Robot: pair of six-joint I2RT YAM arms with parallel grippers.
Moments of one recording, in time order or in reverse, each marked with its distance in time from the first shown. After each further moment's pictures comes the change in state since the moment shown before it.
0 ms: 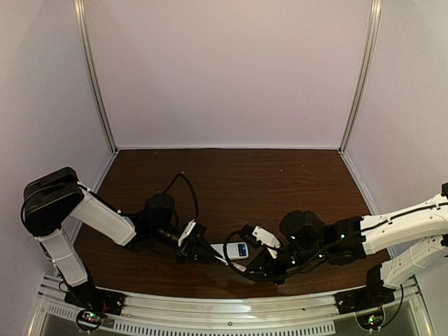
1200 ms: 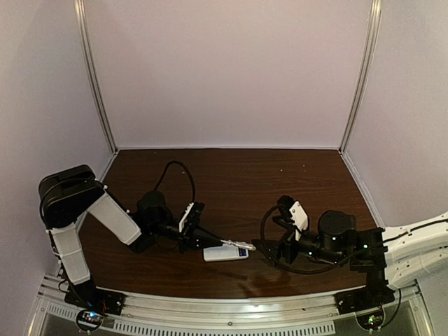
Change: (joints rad) left arm 0.069 0.141 -0.005 0.435 -0.016 -0.454; right arm -0.003 -0.250 -0.235 0.376 0.486 -0.121
